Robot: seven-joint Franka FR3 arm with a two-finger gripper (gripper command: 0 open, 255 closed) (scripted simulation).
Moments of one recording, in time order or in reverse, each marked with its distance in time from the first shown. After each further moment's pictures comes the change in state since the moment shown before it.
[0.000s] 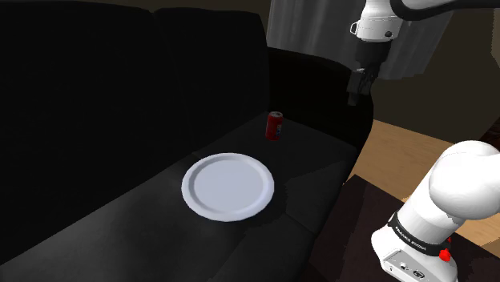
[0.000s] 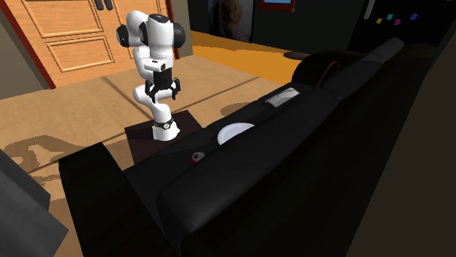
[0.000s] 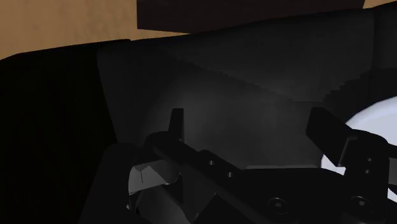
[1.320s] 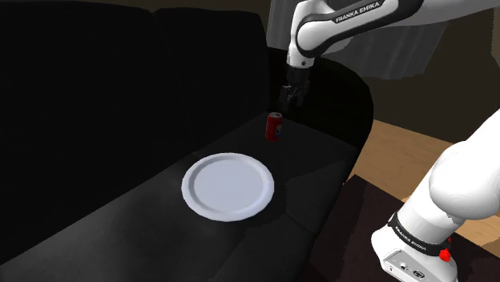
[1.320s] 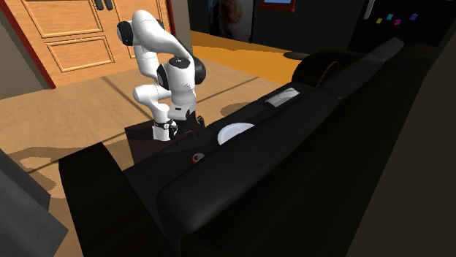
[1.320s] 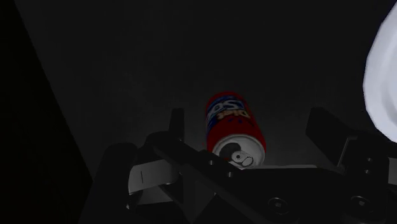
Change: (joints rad) arm 0.009 0.649 -0.021 0.241 0.075 0.451 0.015
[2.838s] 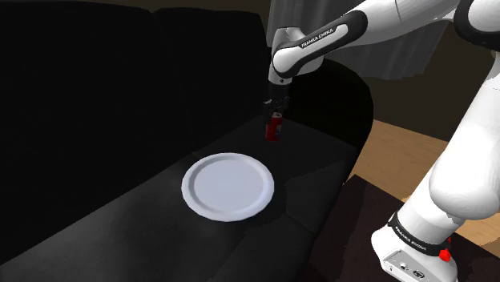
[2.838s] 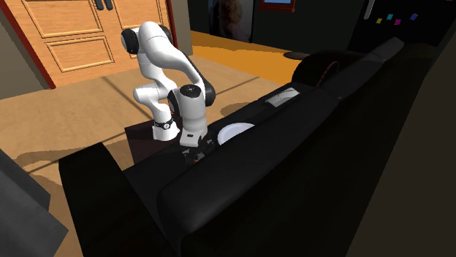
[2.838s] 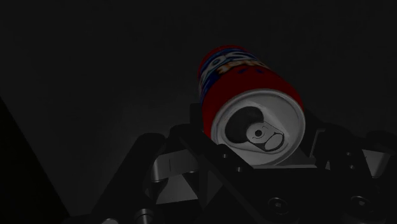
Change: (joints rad) arm 0.005 0.266 0.003 0.116 0.033 0.165 -0.005
